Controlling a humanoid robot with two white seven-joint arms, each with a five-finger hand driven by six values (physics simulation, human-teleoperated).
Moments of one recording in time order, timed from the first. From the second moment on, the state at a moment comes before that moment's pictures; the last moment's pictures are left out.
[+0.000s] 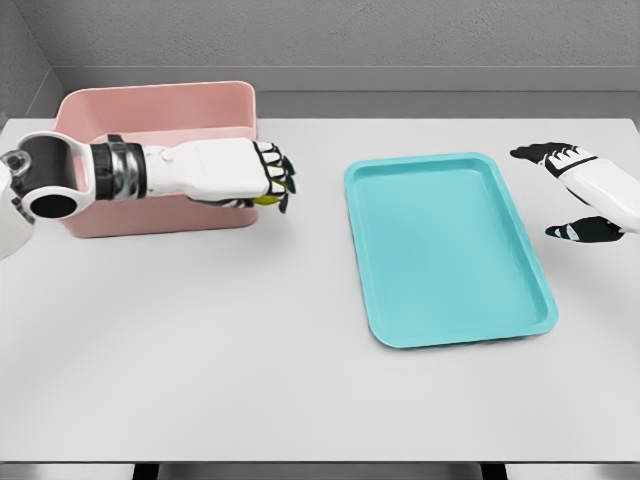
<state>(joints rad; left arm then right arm) -0.97 0.72 -1.01 -1.46 -0.52 -0.61 -0.33 -0.17 -0.55 -0.18 -1.51 0.44 -0.61 0.55</state>
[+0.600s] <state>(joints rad) -0.99 0.82 -0.92 -1.35 -0.46 -0.61 -0.32 -0.16 -0.55 -0.19 -1.51 0.44 -0.61 0.55</state>
